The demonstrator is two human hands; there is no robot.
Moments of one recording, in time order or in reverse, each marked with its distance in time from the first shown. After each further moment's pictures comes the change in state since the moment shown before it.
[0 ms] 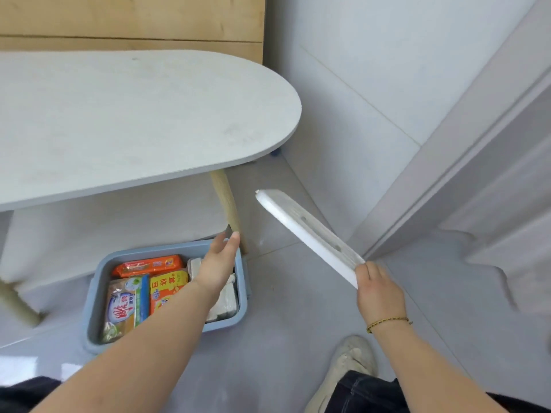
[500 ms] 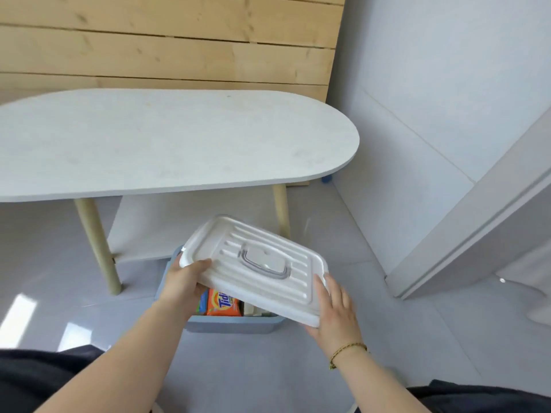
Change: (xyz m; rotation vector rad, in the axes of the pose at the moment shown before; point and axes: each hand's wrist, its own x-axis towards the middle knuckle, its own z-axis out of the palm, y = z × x) left_hand -0.060 -0.031 -0.110 -0.668 0.365 0.078; right_hand -0.027 -0.107 0.010 0.283 -0.094 -0.187
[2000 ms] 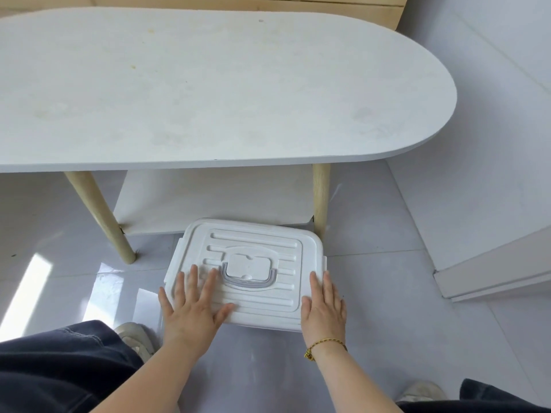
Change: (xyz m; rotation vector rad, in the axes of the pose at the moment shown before) left_hand 0.044 -0.083 -0.059 1.887 -0.014 0.016; right_hand 0.048 -0.039 0.107 0.225 -0.460 0.318
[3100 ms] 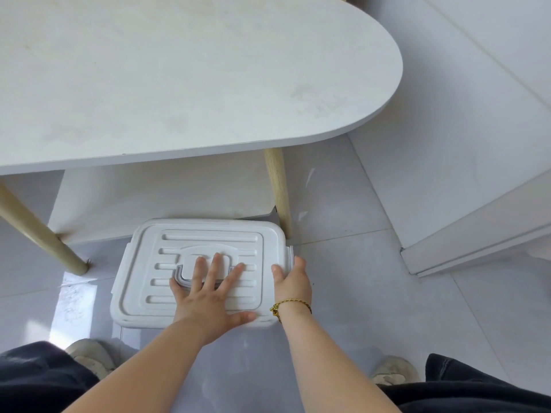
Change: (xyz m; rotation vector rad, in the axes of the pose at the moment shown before) left_hand 0.018 0.074 0.001 0.158 -0.155 0.275; right_hand 0.040 -0.002 -0.022 0.524 0.063 0.299
